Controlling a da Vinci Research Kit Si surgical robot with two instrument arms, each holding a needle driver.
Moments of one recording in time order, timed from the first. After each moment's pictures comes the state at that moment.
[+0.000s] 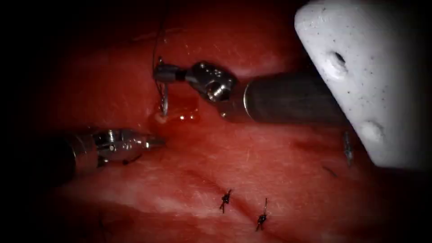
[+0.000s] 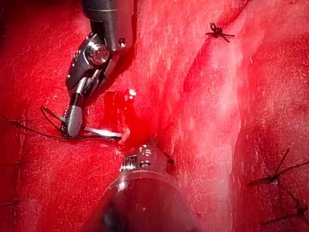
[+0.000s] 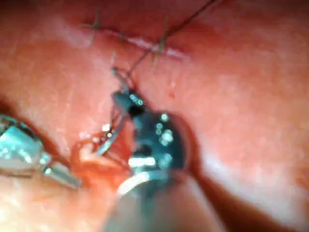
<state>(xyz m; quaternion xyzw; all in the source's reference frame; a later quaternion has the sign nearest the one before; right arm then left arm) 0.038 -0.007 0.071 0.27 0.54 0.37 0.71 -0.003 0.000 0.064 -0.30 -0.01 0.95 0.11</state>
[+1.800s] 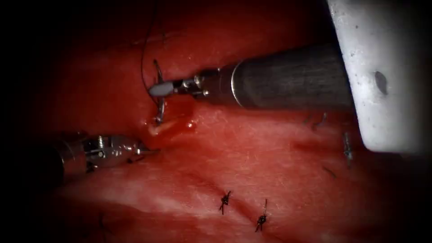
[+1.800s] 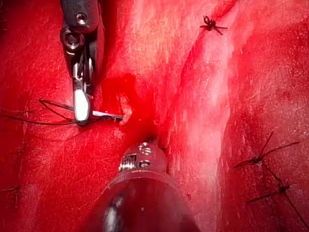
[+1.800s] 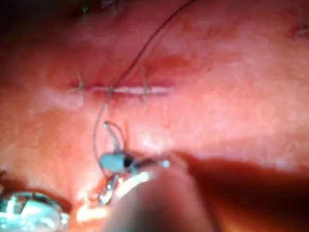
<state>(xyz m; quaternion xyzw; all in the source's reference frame) 0.040 -0.013 0.067 0.55 0.38 0.50 0.55 -0.001 0.000 0.063 -0.31 -0.02 0.95 0.11</state>
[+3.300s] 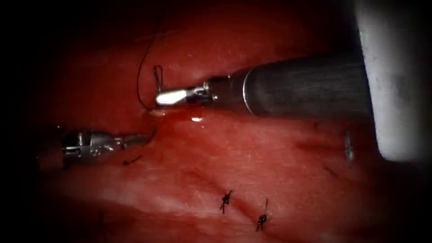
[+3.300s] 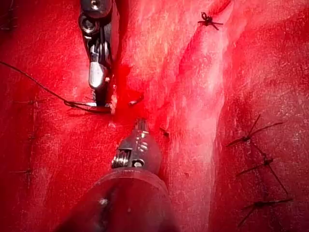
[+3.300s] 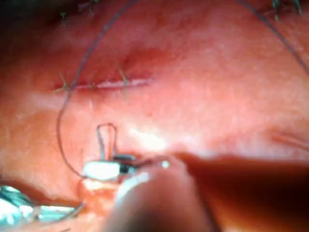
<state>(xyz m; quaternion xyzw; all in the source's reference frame) 0.035 -0.007 0.066 0.46 0.48 0.50 0.56 -0.001 0.000 0.058 -0.44 0.11 0.89 0.06</state>
